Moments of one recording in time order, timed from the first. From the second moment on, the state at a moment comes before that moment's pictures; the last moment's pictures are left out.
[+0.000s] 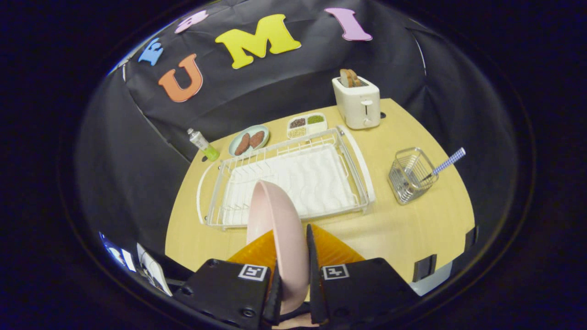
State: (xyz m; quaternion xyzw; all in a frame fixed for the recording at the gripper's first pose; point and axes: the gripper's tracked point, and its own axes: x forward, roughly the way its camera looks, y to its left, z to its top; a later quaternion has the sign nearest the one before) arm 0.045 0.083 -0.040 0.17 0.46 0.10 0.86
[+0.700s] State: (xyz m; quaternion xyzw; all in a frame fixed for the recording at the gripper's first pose) arm 0.033 0.094 -0.148 0.32 0.48 0.16 0.80
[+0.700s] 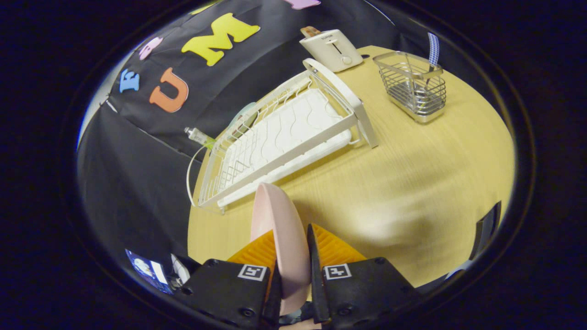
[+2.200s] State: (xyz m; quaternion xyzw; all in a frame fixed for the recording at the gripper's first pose) arm 0.065 -0.109 -0.071 0.02 0.14 0.02 0.99
